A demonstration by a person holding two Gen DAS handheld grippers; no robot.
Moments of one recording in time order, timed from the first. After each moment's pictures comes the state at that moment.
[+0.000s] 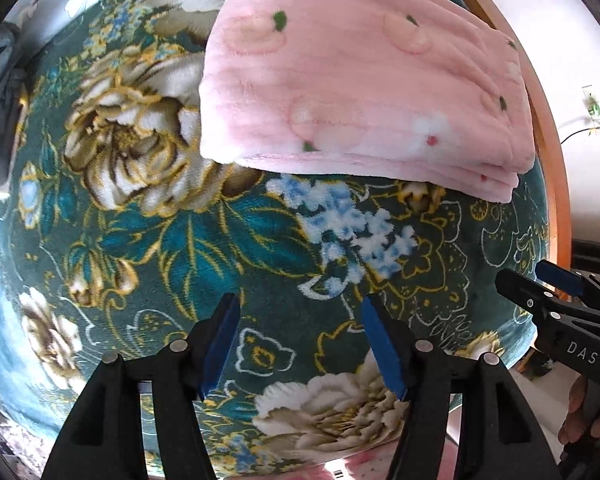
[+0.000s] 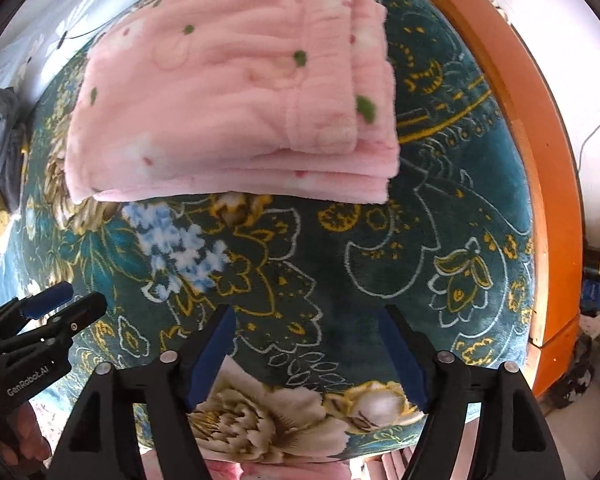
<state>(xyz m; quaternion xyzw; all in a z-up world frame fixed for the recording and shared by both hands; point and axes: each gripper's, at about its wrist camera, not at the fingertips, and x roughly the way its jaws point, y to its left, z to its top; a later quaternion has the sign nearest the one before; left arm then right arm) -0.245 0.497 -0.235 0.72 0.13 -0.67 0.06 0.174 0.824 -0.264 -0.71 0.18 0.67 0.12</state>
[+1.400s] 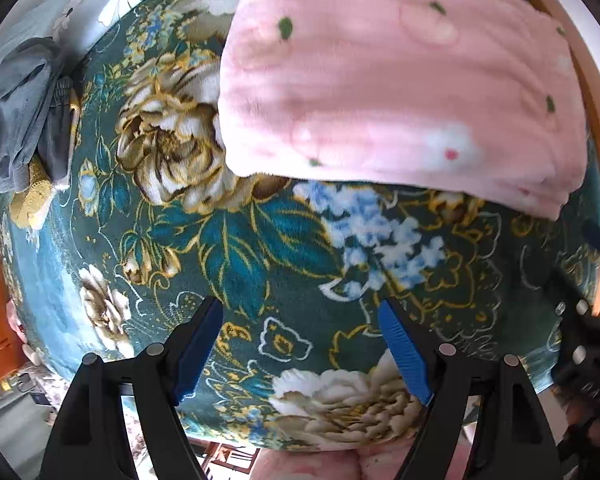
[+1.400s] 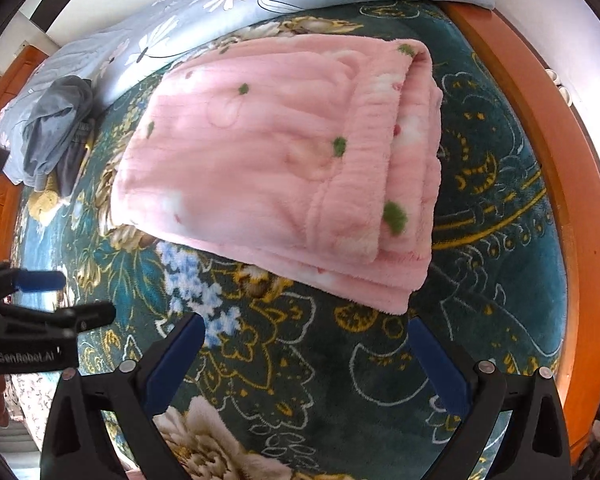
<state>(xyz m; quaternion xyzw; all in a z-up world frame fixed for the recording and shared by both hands) -0.289 0.524 -0.240 0.77 0.05 -0.61 0.18 0.153 0.857 -0.270 -0.61 0.15 0.77 0.00</state>
